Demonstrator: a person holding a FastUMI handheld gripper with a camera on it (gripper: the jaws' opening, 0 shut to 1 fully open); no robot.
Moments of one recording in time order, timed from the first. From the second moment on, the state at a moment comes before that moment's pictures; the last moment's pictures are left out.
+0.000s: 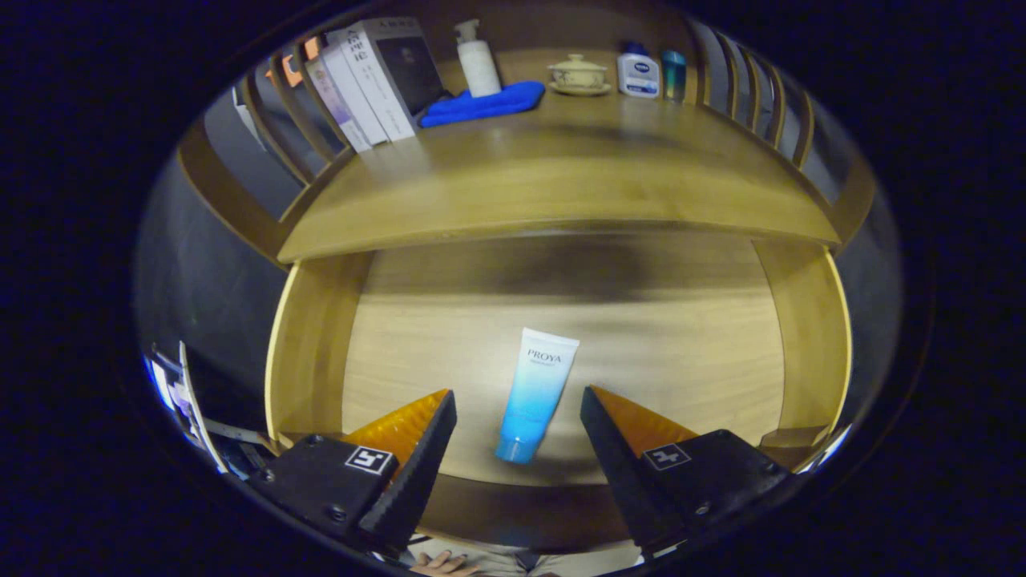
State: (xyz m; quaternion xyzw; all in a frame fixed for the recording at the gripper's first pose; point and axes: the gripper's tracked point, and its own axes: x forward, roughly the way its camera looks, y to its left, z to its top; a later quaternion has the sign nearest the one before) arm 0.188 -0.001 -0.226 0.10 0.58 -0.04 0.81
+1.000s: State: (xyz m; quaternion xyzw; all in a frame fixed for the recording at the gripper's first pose) arm 0.184 -0.011 -0.284 0.07 0.66 -0.11 0.74
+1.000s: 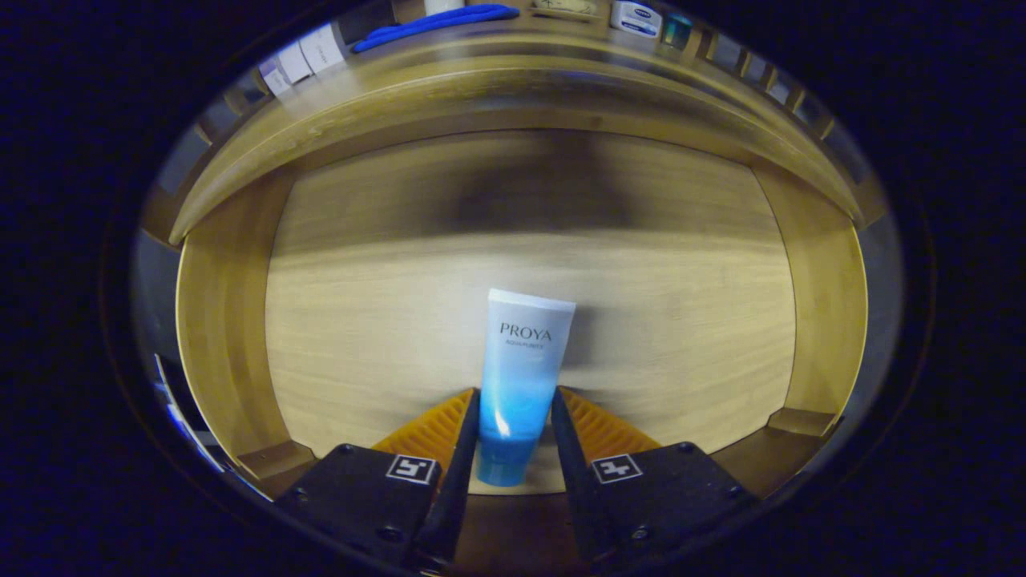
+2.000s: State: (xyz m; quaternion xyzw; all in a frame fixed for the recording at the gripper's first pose) arm 0.186 -0.013 -0.173 0.05 0.58 -0.06 0.81
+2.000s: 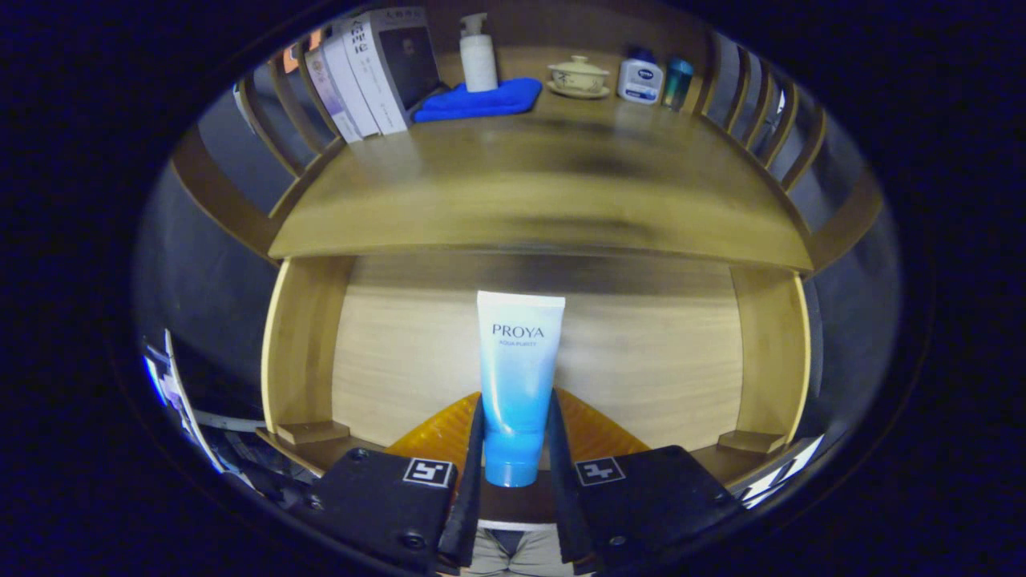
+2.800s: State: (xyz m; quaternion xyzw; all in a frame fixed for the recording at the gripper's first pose) arm 0.257 -0.049 -0.069 0.04 0.49 -0.10 0.86
